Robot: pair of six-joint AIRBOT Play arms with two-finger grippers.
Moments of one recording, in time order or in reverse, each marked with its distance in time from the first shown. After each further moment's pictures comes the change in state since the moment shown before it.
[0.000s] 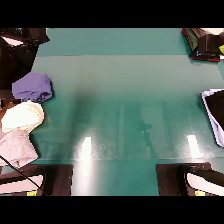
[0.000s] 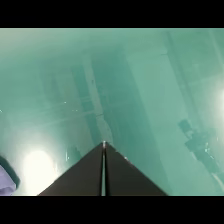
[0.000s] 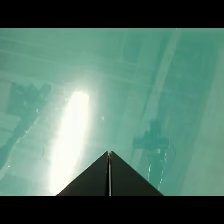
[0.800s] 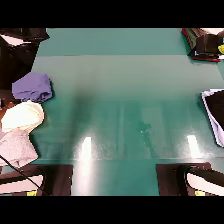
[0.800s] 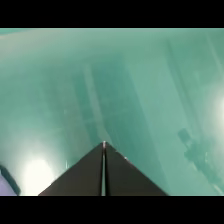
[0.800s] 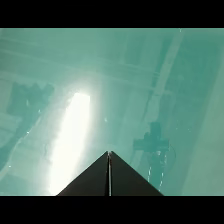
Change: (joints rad) left arm 0.000 -0.002 0.000 -0.001 0.050 0.004; right arm 0.010 0.000 0.000 0.002 -0.008 0.000
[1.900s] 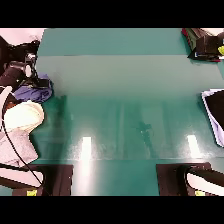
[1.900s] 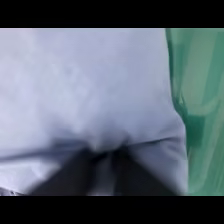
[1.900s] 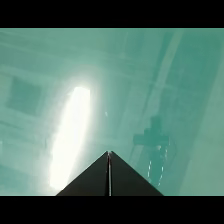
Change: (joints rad) left arm 0.208 -0.234 -0.623 0.546 0.408 -0.225; right arm 0.001 0.000 0.000 0.001 0.028 0.000
